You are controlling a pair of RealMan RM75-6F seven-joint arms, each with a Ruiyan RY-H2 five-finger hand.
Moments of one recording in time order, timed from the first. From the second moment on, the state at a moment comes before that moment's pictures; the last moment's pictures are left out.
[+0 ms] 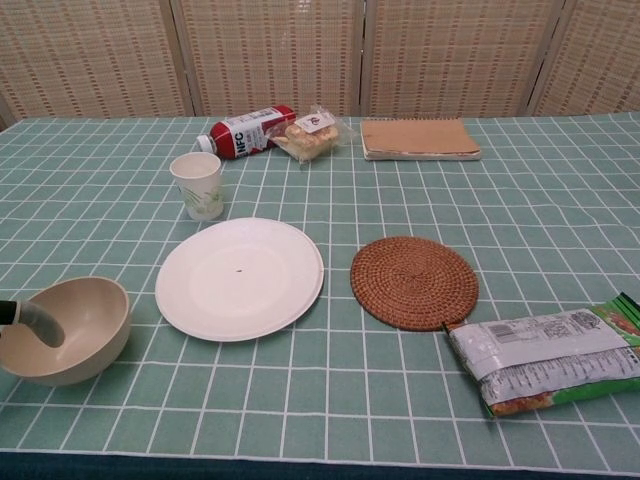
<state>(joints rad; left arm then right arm) -0.39 -1.41 0.21 -1.03 2.00 1.45 -0.16 0.08 -1.01 0.04 -1.76 -1.56 1.48 -0.12</state>
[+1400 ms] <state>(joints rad) -0.61 -1.46 0.08 -1.03 1.92 1.38 -0.11 0.08 -1.01 0.04 -1.75 -1.55 1.48 -0.09</state>
